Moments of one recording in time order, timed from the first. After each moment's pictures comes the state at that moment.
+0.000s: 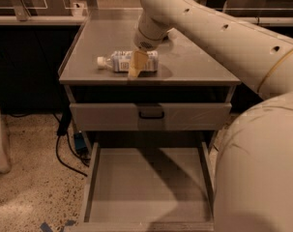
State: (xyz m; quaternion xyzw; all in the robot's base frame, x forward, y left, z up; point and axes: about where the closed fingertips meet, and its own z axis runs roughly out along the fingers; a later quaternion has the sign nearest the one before) arm 0.758 0.027 0.867 -0.64 0.69 -0.06 0.32
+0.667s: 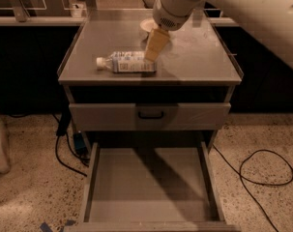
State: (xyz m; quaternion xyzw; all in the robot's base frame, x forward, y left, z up) arm 0.700 -0.035 0.963 -0.58 0.73 -0.11 0.34
